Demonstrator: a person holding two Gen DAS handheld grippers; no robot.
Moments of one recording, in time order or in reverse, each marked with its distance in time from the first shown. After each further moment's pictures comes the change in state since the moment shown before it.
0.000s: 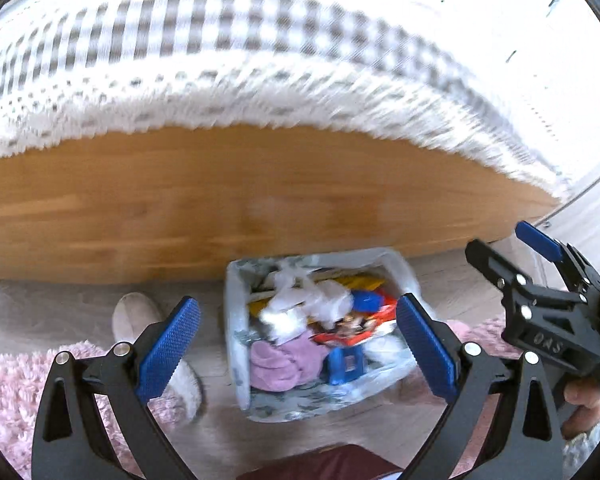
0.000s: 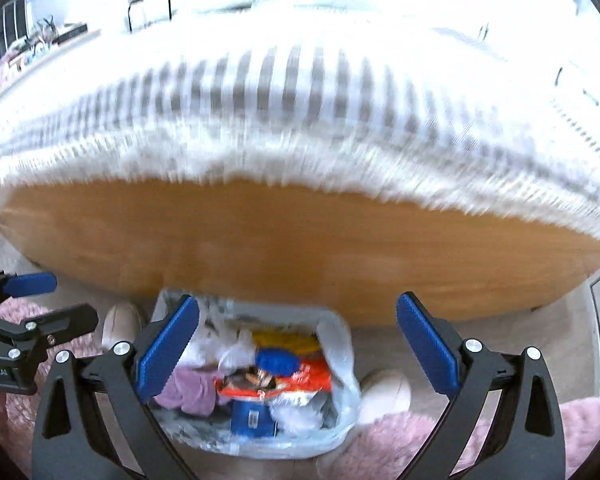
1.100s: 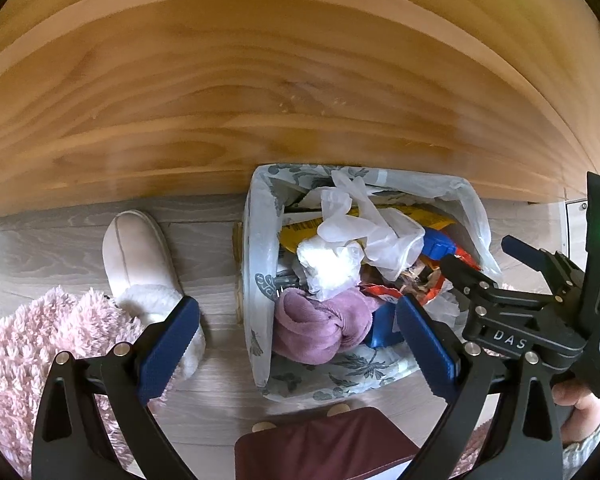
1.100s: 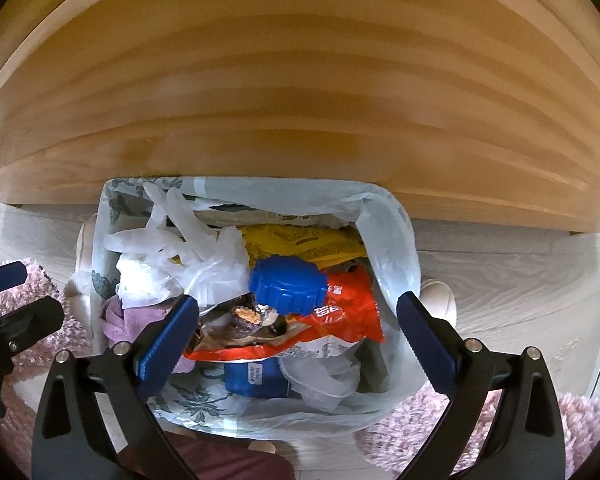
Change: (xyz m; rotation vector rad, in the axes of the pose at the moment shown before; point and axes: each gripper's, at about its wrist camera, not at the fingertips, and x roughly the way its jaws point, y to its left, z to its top) left arm 0.107 0.032 -0.024 -0.105 0.348 0.108; right arm 0.150 0.020 -0.062 0.025 0.525 0.041
